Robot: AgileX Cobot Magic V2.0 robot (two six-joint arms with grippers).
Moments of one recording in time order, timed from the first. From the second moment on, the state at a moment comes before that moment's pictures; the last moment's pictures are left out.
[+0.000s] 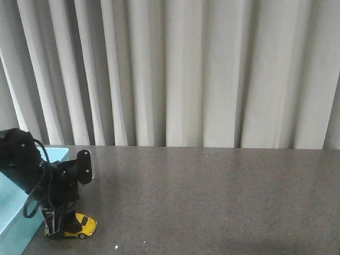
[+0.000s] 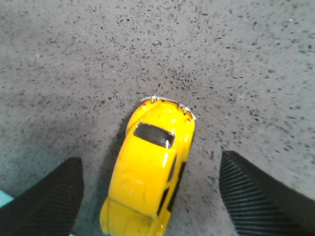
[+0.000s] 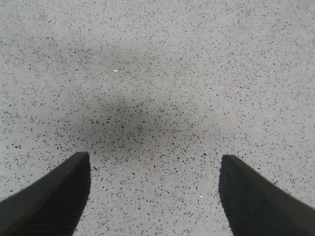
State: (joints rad) left arm -0.10 1.92 -1.60 -0.25 0.98 1.21; right arm 0.14 0.98 -0.83 -0.19 0.83 0.17
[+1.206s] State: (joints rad) left arm -0.10 2.05 -1.77 -0.27 1.15 1.19; right arm 0.14 0.98 -0.83 -0.19 0.83 0.17
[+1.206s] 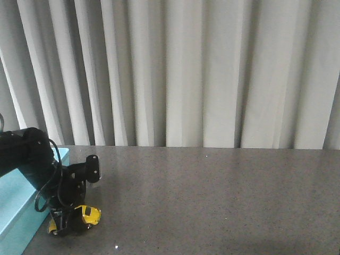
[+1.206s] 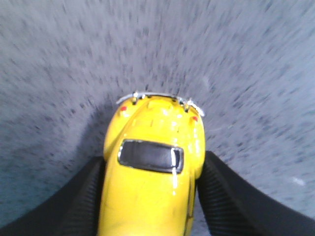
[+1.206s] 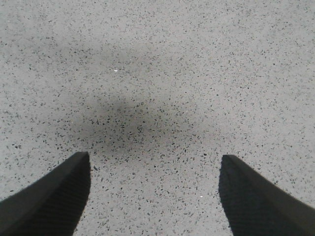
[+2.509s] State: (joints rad) left arm 0.26 2.01 -1.77 -0.26 0.96 0.44; right arm 0.14 0.98 -0.83 -0.19 0.83 0.17
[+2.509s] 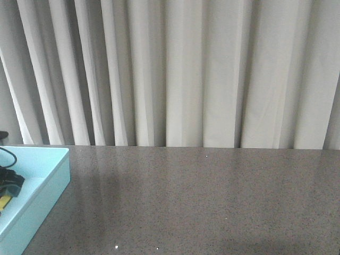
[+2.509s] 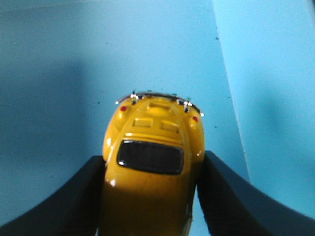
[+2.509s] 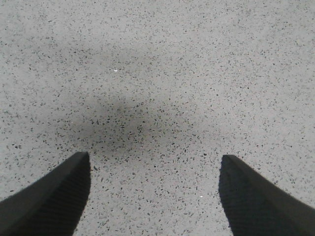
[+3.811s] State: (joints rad) left arm 0.26 1.95 -1.77 -0.23 0.94 0.39; right arm 0.14 0.98 -0.83 -0.19 0.83 0.17
